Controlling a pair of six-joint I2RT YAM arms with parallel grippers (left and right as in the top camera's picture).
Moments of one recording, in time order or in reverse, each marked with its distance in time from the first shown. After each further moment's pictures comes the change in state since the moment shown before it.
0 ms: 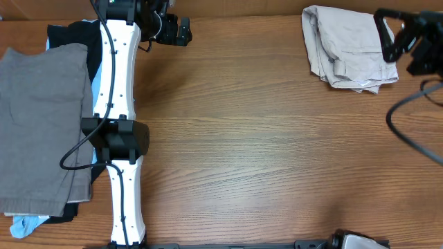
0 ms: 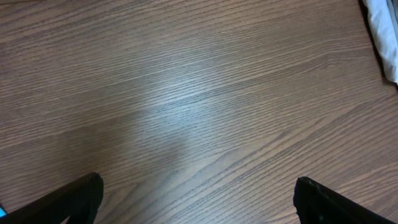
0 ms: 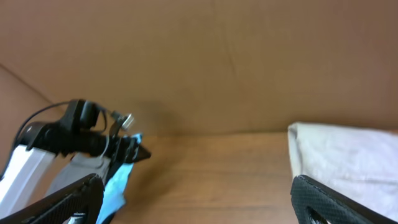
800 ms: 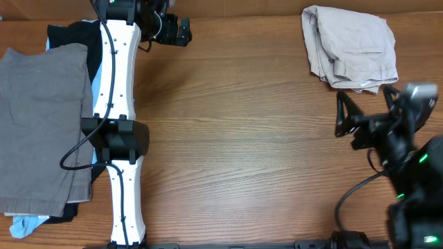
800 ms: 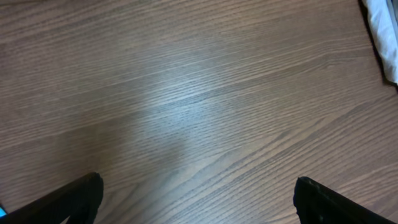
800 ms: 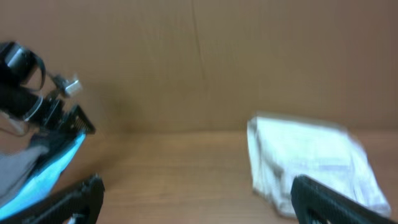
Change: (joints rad) left arm 0.000 0.000 0.000 0.001 0.000 0.000; right arm 0.201 -0.661 -1.108 0.623 0.362 -0.039
